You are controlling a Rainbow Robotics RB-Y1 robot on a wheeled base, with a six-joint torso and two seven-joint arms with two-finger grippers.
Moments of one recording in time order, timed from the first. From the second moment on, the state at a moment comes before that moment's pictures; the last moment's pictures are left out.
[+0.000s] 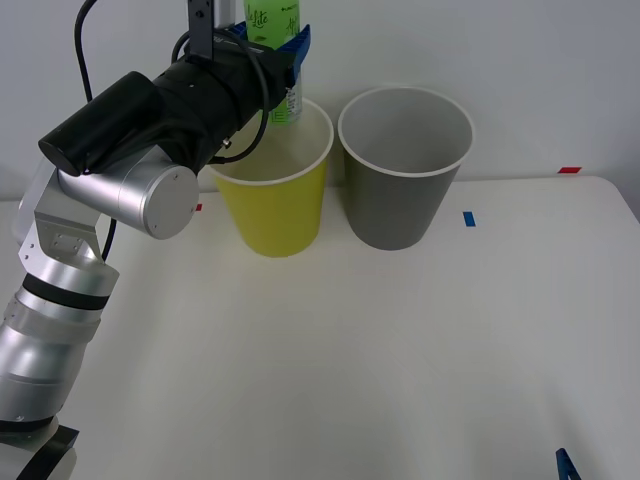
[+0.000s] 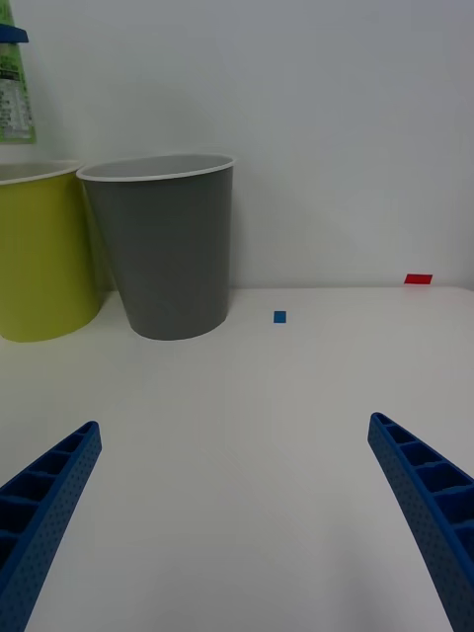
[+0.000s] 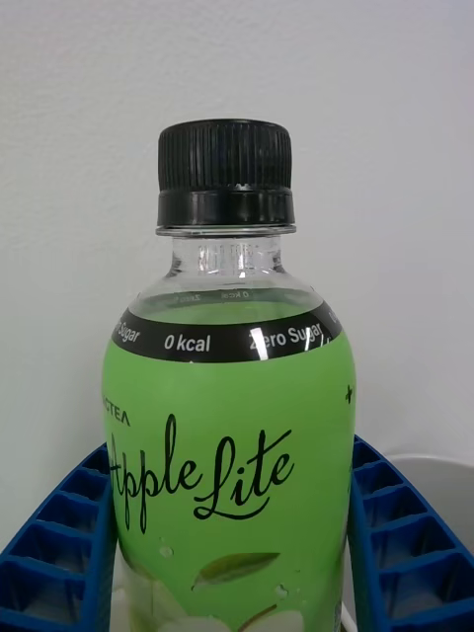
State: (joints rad) right arm 1.23 -0.52 0.17 -2.18 -0.17 -0.72 1.46; left arm -0.58 0.33 -0.18 -1.79 0.47 0.45 -1.57
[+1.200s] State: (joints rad) right arm 1.23 -0.52 0.17 -2.18 -0.17 -0.72 1.46; left arm -0.47 0.39 -0.11 -2.04 0.50 0.67 -1.55
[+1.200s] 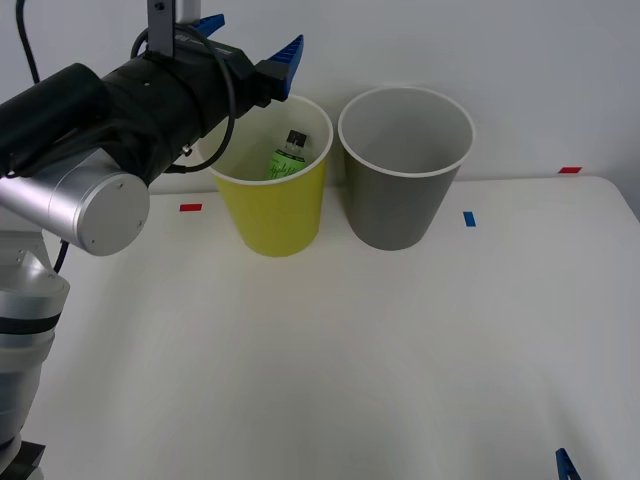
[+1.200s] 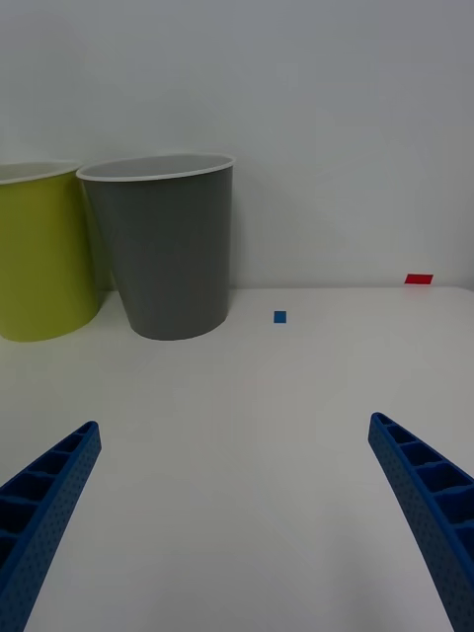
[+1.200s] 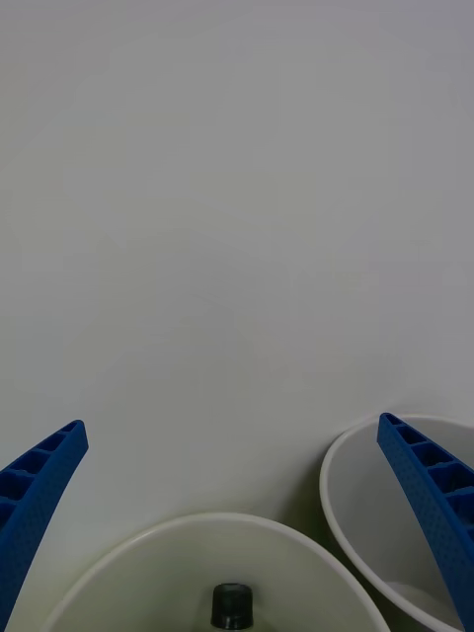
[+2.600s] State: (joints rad) right arm 1.23 -0.52 0.17 -2.18 -0.17 -0.72 1.46; left arm 0.55 0.38 0.14 -2.51 0.49 0.27 -1.57
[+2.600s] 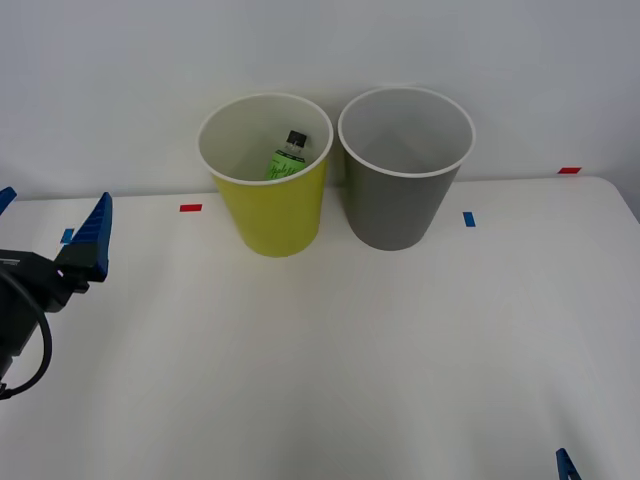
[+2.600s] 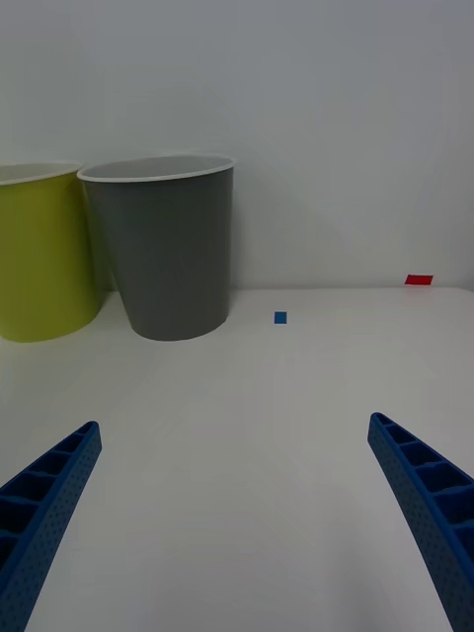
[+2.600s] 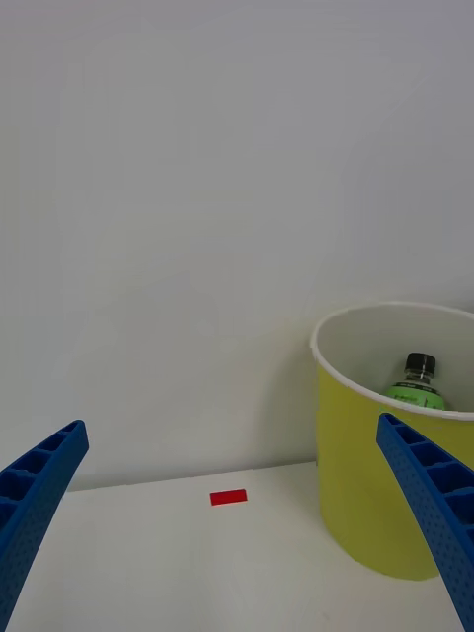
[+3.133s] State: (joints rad) right arm 1.23 -0.52 0.17 -2.18 -0.17 -0.72 1.46; left arm 0.86 0.41 0.00 -2.46 0.47 -0.07 -1.58
